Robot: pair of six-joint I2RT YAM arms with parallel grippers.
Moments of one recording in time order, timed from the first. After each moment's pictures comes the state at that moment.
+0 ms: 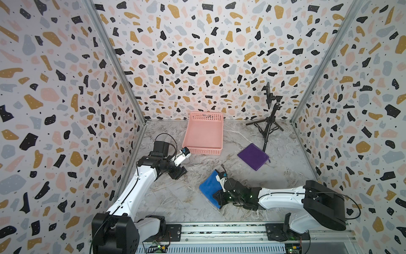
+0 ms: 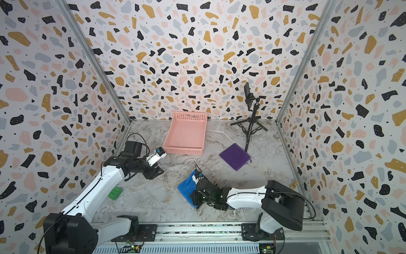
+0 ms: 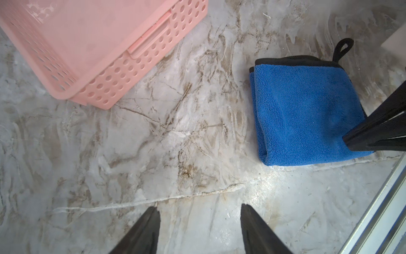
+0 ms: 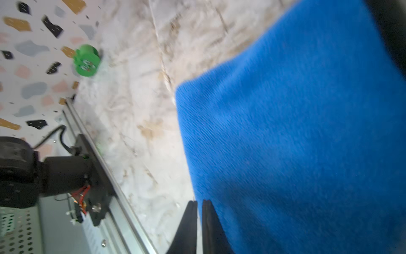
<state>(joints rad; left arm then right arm) -0.11 1.19 0.92 -0.83 0.41 0.65 1.13 1.48 0.64 0.16 -0.08 0.78</state>
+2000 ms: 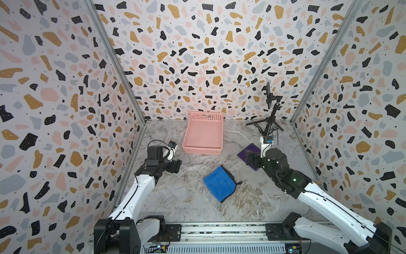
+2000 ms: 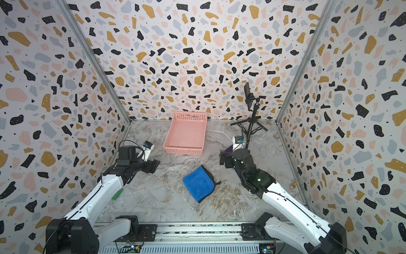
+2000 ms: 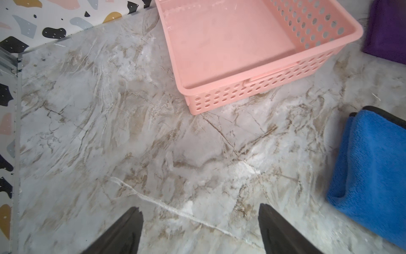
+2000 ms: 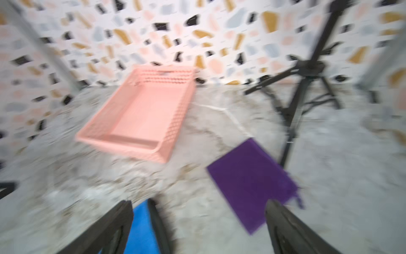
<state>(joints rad) -0.02 1.13 0.68 -0.31 0.23 0.28 0.65 0.92 0.80 -0.30 0.44 0.30</state>
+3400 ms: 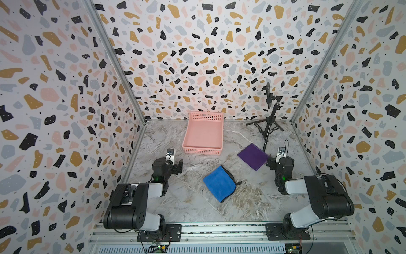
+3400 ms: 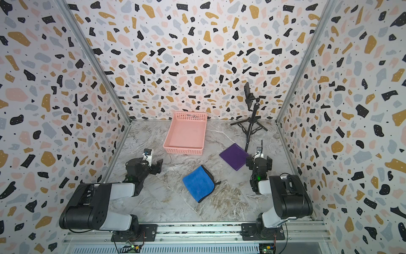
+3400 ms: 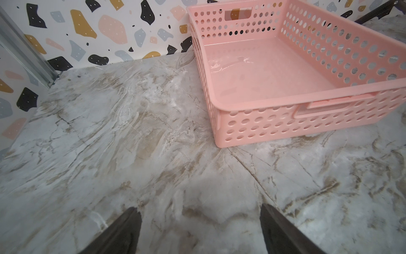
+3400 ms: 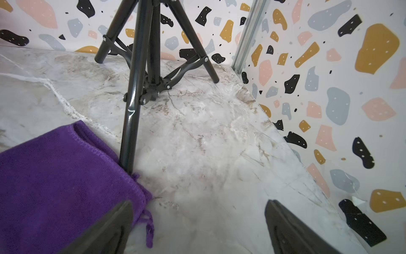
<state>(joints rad) -0.02 1.44 0.31 0.70 0.17 0.12 0.08 1.53 0.33 0.87 0.33 -0.07</state>
